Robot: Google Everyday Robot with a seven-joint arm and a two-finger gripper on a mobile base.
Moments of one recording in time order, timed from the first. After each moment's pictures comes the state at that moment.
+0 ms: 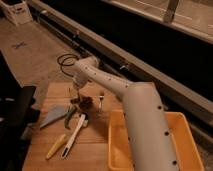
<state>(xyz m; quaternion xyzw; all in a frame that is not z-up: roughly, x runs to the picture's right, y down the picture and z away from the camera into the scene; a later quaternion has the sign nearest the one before) -0.189 0.013 0.932 -0.31 -0.13 0.27 0.90</state>
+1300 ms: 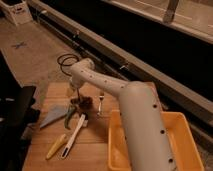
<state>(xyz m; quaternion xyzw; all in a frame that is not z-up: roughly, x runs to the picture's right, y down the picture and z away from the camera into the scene) -0.198 0.007 0.948 -0.28 -0.10 0.37 0.88</state>
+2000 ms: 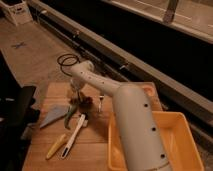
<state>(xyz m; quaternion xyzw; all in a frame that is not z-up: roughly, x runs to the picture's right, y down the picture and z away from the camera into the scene) -0.203 0.026 0.979 -0.31 -0.07 0.39 0.86</state>
